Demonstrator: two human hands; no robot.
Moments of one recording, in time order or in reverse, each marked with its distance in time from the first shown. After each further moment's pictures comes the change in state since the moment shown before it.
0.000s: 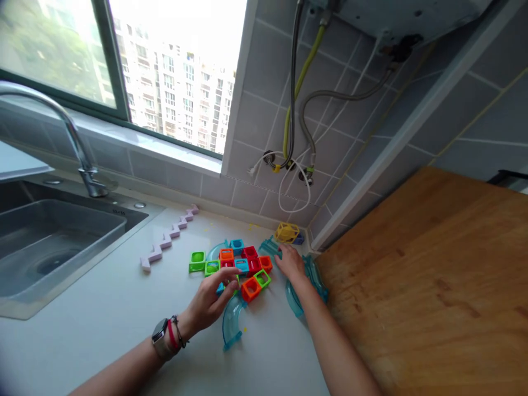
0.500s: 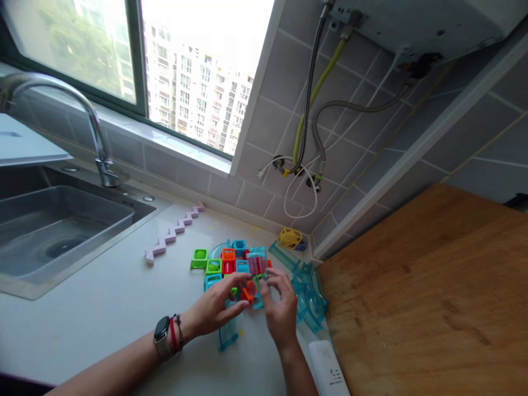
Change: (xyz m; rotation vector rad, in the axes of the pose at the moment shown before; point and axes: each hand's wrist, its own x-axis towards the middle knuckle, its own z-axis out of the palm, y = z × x) left_hand -0.009 0.000 0.010 0.001 -0.171 -0.033; right_hand -0.111 -0.096 -0.035 0.631 0.275 -0.056
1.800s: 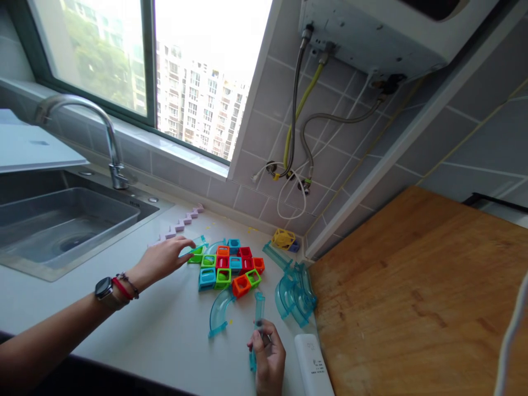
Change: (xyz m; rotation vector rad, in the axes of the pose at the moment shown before) left_hand 0.008 -0.012 -0.120 0.974 -0.015 -0.420; right_hand -0.128 0.020 -0.018 0.465 0.071 0.472
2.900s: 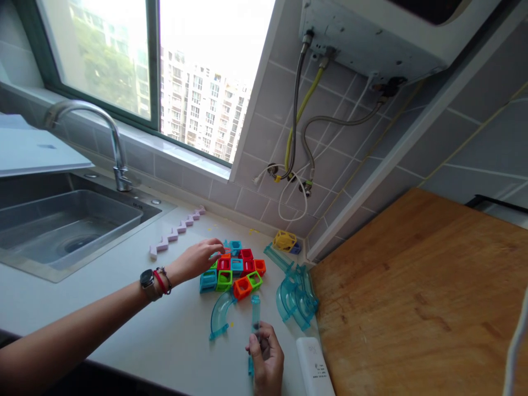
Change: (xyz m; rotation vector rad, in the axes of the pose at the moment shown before) left_hand 0.029 0.051 0.020 -0.215 0.038 0.332; right_hand 0.004 0.000 -0.001 -0.095 -0.082 -0.076
